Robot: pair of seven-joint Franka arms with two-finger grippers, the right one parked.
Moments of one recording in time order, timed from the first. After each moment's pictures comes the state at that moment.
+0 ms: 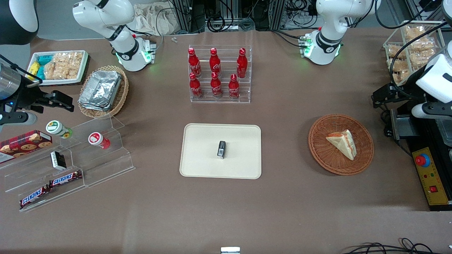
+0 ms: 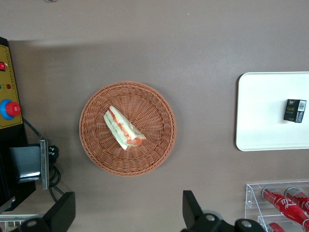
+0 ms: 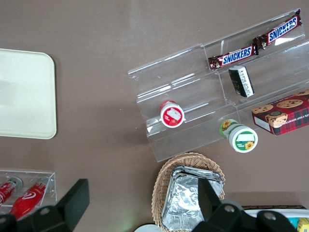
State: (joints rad) arm -0.08 0.07 -0.01 -1.45 -0.04 1.55 -0.02
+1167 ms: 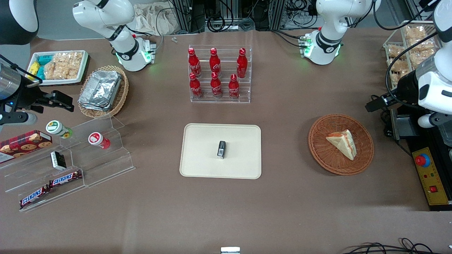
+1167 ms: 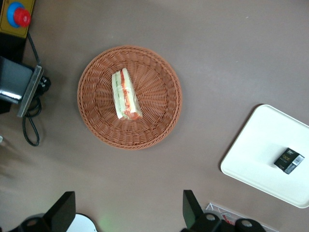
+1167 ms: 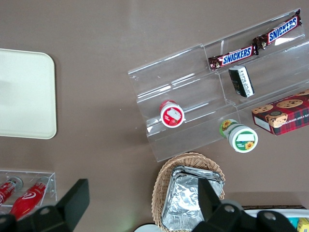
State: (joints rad) arm -0.08 0.06 -0.01 -1.53 -0.04 1.52 -0.51
